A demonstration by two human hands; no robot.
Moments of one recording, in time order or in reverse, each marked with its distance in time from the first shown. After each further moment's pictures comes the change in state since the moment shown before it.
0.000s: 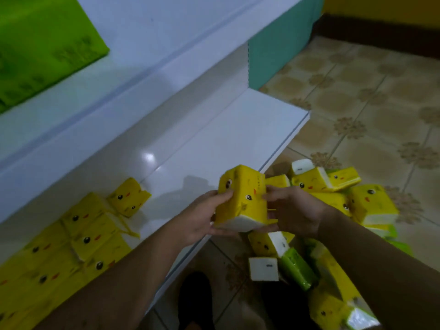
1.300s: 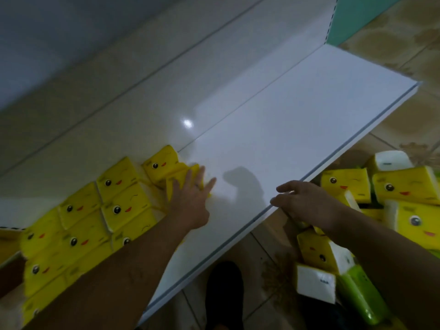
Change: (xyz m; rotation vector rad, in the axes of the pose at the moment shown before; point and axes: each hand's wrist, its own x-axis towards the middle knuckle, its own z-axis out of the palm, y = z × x) left_hand 0.095 -0.087 -0.173 1.806 0.565 -0.040; right_hand 0.126 0.027 0.042 -0.821 0.325 0.035
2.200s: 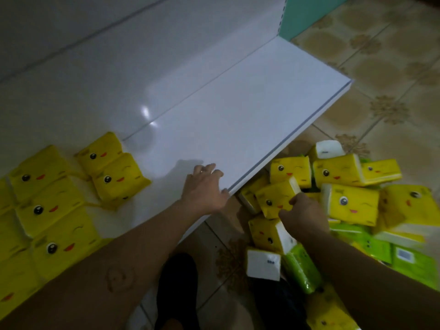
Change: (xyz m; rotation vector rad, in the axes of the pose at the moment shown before) left_hand 0.017 0.120 -0.044 -0.574 0.003 0.231; right_hand 0.008 0.106 -0.030 -0.456 0.477 0.270
